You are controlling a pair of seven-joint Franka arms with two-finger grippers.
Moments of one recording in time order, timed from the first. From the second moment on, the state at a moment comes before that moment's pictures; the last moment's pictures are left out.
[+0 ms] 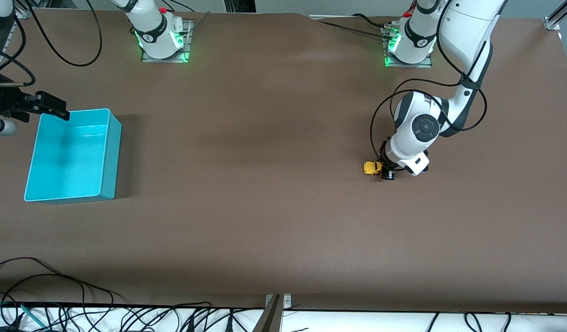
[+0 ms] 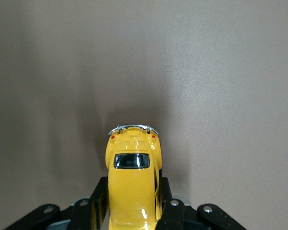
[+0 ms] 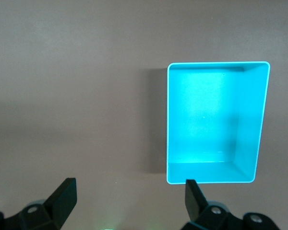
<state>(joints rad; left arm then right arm) -0.25 0.46 -0.04 -2.15 -0.06 2.59 -1.82 0.12 0.09 -0.14 -1.54 0.00 1.53 -0.09</state>
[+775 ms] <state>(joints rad) -0.09 0.45 -0.04 -2.14 -0.06 2.53 -1.60 0.12 0.09 -0.14 -1.54 0.00 1.52 -0.09</state>
